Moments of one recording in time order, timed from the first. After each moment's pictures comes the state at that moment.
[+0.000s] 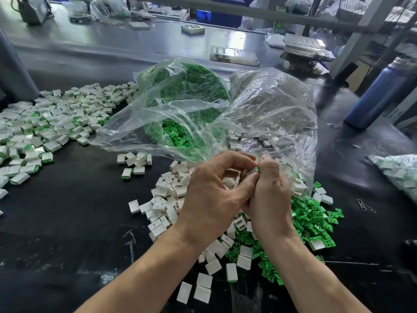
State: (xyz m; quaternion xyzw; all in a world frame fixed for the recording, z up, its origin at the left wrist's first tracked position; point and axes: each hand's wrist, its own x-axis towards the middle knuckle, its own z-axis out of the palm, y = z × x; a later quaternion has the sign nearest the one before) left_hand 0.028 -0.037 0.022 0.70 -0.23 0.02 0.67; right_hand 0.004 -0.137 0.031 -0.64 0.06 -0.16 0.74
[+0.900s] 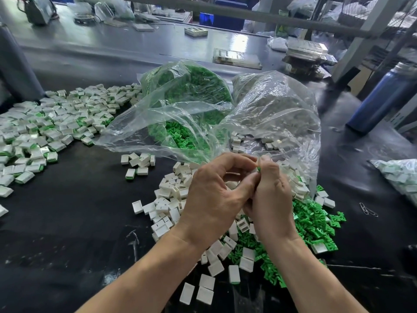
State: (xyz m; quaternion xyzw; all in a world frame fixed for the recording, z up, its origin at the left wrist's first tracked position) left_hand 0.029 -0.034 0.022 0.70 -0.23 0.03 0.68; right_hand 0.006 -0.137 0.029 -0.65 0.06 -0.16 0.74
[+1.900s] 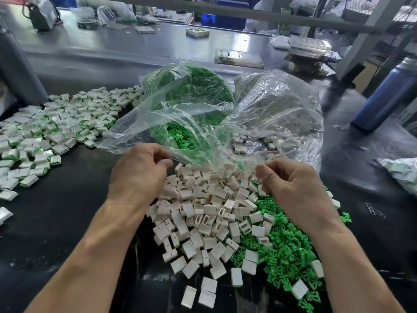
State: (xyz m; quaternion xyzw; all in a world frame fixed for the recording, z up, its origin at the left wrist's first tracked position) left_hand 0.089 0.058 0.023 0.92 0.02 0.08 0.37; right_hand 0.015 -0.214 0.021 -0.88 0.05 -0.12 0.47
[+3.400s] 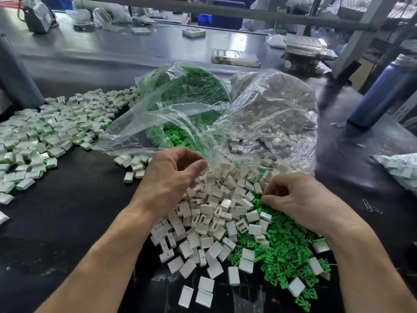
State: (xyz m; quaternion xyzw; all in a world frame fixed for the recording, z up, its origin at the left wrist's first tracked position) left_hand 0.073 0.027 0.022 0.81 -0.12 -0.03 0.57; right_hand 0.010 -0.237 0.030 -0.95 0.11 0.07 0.28
